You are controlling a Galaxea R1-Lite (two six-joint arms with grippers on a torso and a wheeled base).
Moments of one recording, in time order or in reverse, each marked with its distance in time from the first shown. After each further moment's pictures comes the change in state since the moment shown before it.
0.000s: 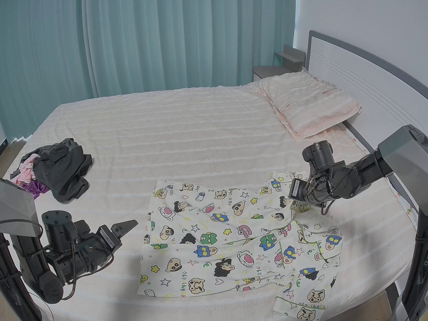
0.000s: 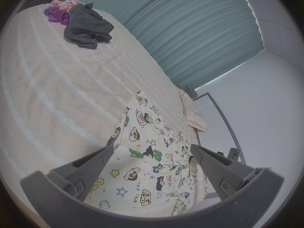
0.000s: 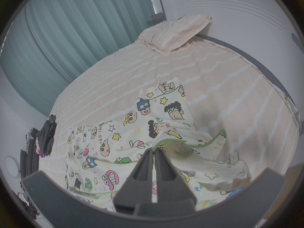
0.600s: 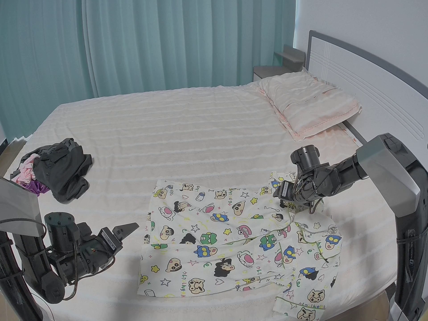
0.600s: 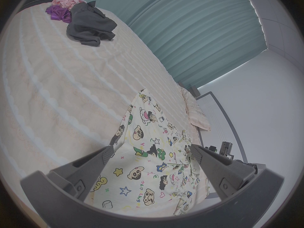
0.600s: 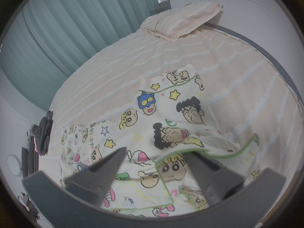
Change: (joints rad) left arm 0.001 0.029 0.000 0.000 0.004 -0.001; right arm -0.023 0.200 -0.238 0.067 0.070 -0.017
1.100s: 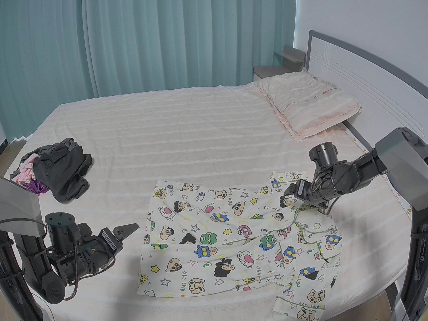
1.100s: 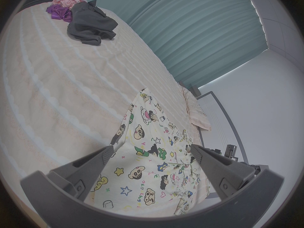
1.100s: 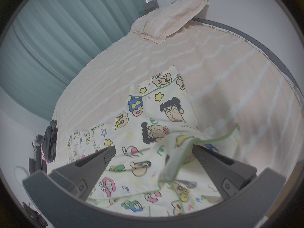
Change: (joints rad) left arm -0.001 0.006 0.000 0.000 0.000 0.000; right arm -0.066 -0.118 0.148 -0.004 0.069 0.029
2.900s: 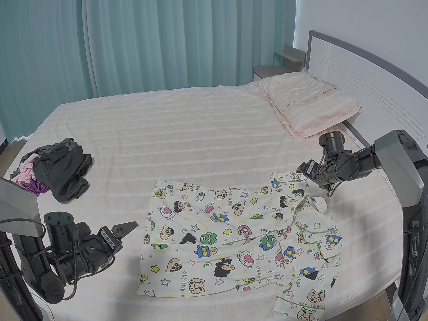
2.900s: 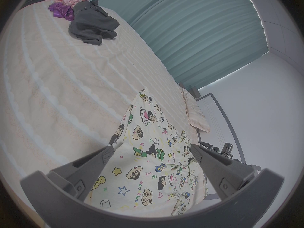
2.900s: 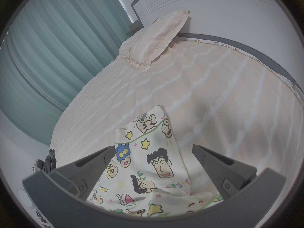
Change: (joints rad) left arm 0.001 -0.013 0.000 0.000 0.000 -0.025; right arm -0.113 0.133 -0.257 -0.023 -0.053 0.061
